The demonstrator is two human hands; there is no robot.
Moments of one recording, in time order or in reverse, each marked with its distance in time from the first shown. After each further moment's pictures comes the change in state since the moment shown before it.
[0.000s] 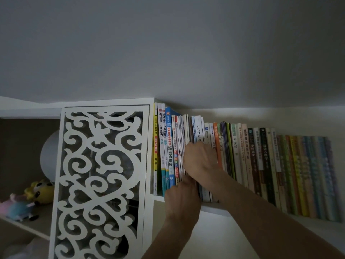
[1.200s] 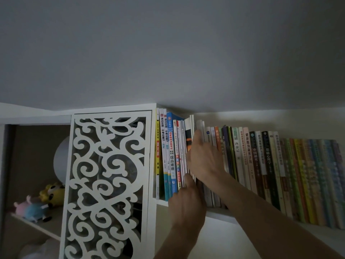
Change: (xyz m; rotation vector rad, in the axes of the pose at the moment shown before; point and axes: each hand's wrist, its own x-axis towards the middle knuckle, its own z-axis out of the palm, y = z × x) left_hand -0.006 0.019 -0.013 -0.235 0.092 -0.159; right_hand -0.005 0.012 -0.016 0.218 0.102 0.003
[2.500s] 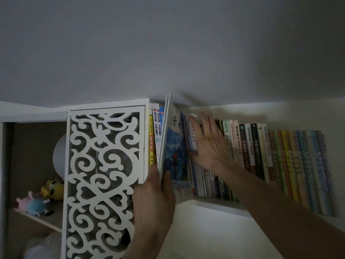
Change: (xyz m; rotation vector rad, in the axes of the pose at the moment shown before) left_hand -0.032 -0.022 -0.068 -0.287 0.339 0.047; right_hand 0.016 0.062 0.009 -0.121 0.121 -0.236
